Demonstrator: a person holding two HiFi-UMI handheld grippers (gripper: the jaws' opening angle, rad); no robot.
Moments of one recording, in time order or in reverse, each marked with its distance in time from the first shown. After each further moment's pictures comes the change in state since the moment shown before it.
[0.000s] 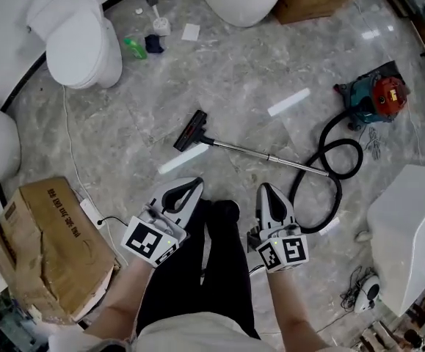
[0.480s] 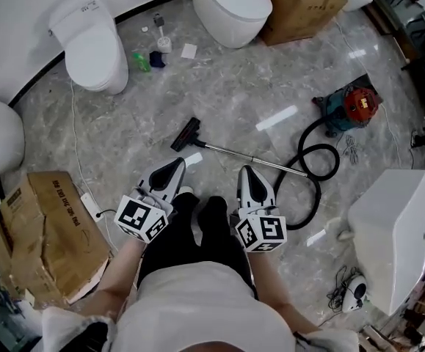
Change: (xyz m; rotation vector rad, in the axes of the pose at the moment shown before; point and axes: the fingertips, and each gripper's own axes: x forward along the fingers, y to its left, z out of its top) left arm -0.078 -0.042 0.108 0.028 -0.084 0.125; right arm -0.062 0.083 0.106 -0.068 -0.072 -0.029
